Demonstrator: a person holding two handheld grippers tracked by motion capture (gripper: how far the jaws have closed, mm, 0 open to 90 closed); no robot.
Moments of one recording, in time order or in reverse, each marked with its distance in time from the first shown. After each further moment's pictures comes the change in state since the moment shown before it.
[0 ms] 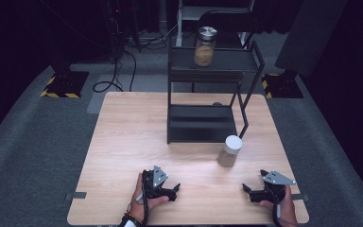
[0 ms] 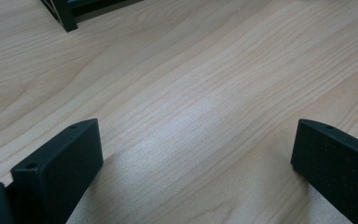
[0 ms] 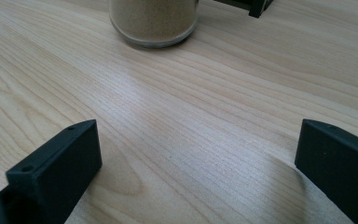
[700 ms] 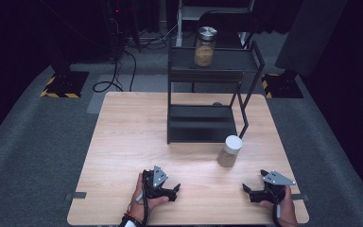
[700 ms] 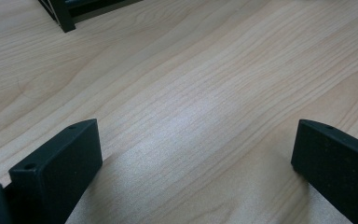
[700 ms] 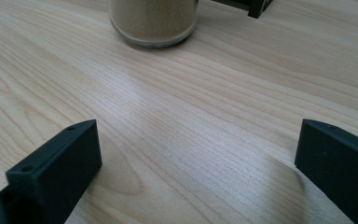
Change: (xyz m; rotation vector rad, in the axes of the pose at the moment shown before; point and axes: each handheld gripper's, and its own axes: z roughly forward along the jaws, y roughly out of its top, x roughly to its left) left arm 0.000 0.001 0.001 0.000 -0.001 0.001; right arm 0.001 0.000 0.000 -0.001 -0.003 -0.002
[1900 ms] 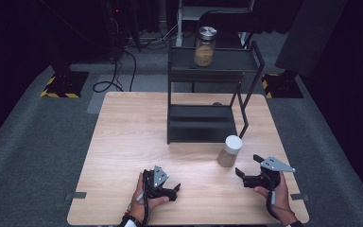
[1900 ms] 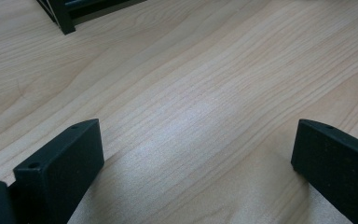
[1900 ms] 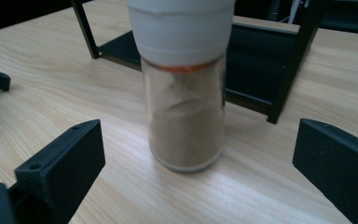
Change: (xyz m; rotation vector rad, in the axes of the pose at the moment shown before) left arm -0.001 0.000 0.001 -0.002 0.004 0.003; right arm 0.003 0.047 0.005 -0.164 0.062 0.063
